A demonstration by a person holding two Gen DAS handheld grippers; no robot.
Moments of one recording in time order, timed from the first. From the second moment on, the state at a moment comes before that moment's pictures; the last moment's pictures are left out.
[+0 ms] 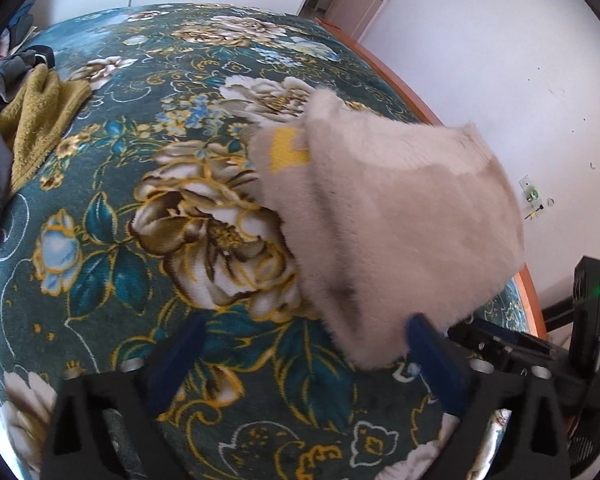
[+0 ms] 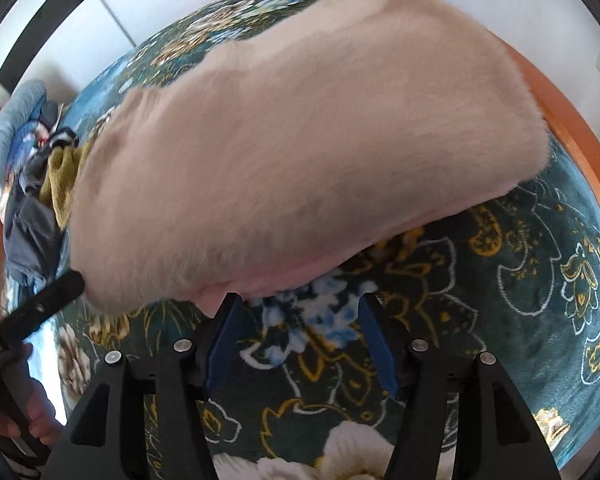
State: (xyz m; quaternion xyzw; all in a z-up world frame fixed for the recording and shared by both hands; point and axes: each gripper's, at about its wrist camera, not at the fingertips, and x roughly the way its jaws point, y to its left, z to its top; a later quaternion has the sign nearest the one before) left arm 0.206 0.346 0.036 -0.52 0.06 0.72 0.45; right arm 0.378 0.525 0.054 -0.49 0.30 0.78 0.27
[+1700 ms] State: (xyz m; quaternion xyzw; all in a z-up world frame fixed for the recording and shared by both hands) left arm 0.223 0.348 0.021 -0.50 0.12 0.72 0.47; right arm 0.354 0.489 0.054 -0.50 0.22 0.76 0.36
